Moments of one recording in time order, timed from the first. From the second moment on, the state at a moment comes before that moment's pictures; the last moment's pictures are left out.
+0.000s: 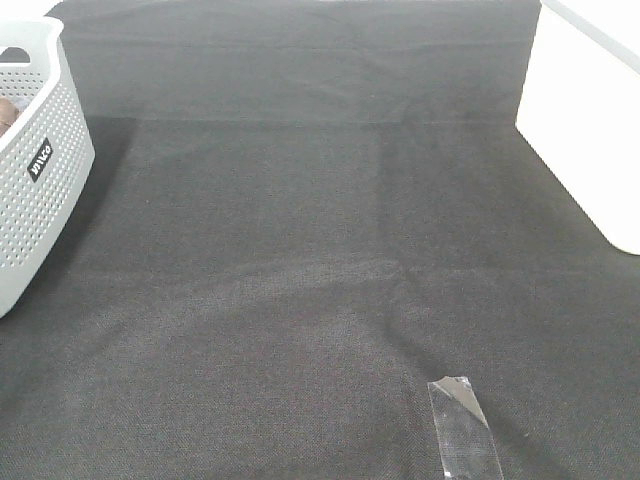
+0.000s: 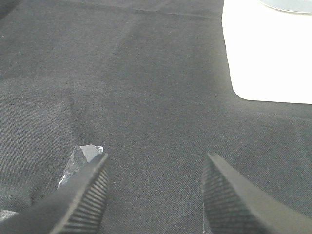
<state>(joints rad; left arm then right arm) 0.44 1.68 -1.59 -0.36 1.22 0.57 0.14 0.00 -0.50 0.02 1.05 -0.04</state>
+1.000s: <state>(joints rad) 0.47 2.04 -1.74 -0.42 1.22 0.71 0.14 0.00 -0.50 0.02 1.05 -0.04</state>
